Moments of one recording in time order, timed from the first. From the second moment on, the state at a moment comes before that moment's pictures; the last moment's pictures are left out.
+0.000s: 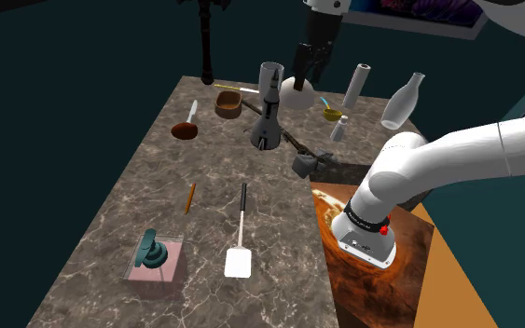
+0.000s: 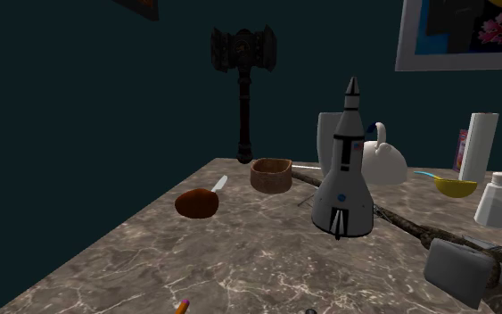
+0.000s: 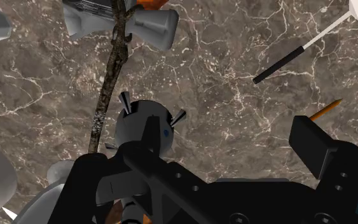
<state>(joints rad) 0.02 -0.79 0.06 -2.29 0.12 1.47 0.07</state>
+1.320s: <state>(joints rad) 0.12 -0.19 -0.12 -2.16 0.24 1.92 -0.46</state>
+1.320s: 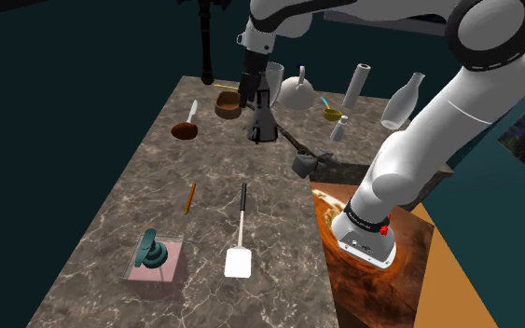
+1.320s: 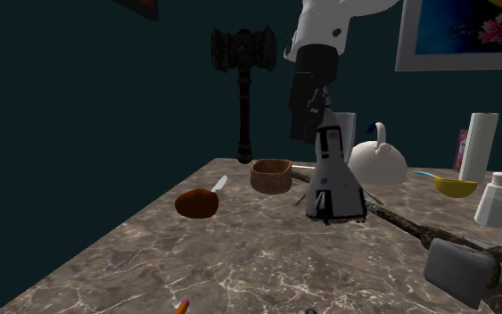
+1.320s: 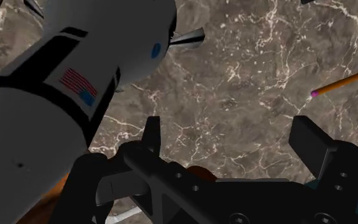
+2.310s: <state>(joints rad) 0.12 0.40 -0.08 -1.67 0.45 1.93 -0.83</state>
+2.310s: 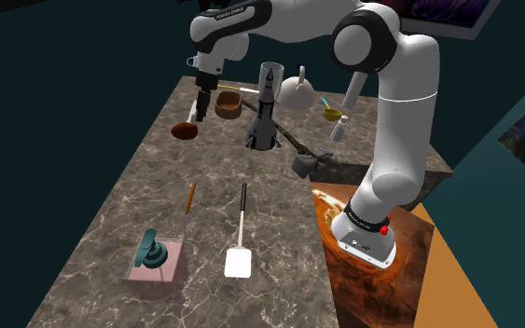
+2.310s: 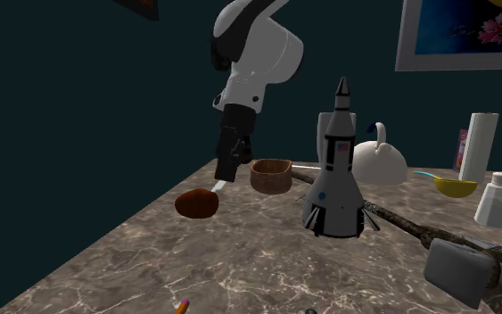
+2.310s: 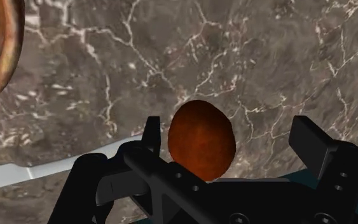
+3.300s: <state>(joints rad) 0.13 0.57 -0.04 -1.55 0.49 1.98 -0.88</state>
